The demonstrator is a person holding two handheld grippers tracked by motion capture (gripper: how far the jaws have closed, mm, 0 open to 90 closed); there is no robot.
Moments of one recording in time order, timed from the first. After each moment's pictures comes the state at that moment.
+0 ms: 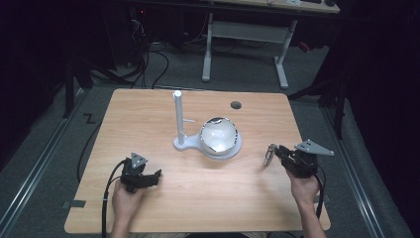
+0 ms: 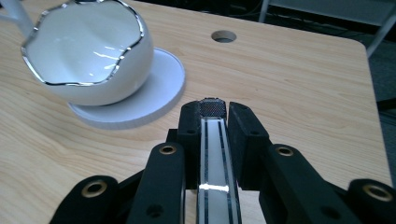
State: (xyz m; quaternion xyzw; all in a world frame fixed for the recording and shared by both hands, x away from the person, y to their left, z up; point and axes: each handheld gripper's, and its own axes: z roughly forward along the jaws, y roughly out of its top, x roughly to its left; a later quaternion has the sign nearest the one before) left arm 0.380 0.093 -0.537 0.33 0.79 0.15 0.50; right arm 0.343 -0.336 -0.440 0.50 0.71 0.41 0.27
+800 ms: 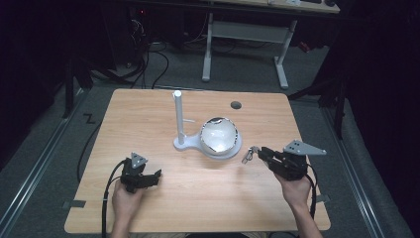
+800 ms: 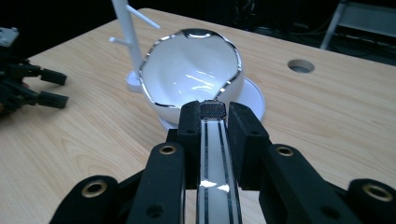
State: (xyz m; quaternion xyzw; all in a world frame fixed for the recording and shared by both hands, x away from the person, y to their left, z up) left arm 0.380 0.093 -0.537 0.33 0.78 0.15 0.50; right arm 0.331 -0.293 -0.413 0.41 0.75 0.46 0.22
